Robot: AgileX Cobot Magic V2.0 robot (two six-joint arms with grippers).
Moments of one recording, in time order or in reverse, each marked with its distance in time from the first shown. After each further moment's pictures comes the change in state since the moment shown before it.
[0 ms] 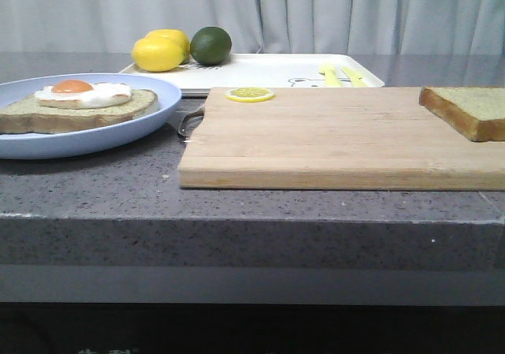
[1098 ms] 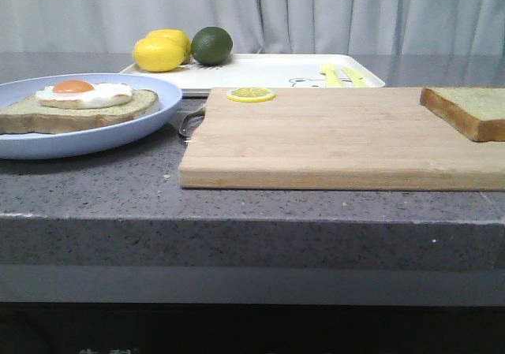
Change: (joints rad) left arm 0.000 0.000 0.000 -0.017 0.000 0.000; right arm 0.191 -0.573 0.014 -0.641 -0.043 0.523
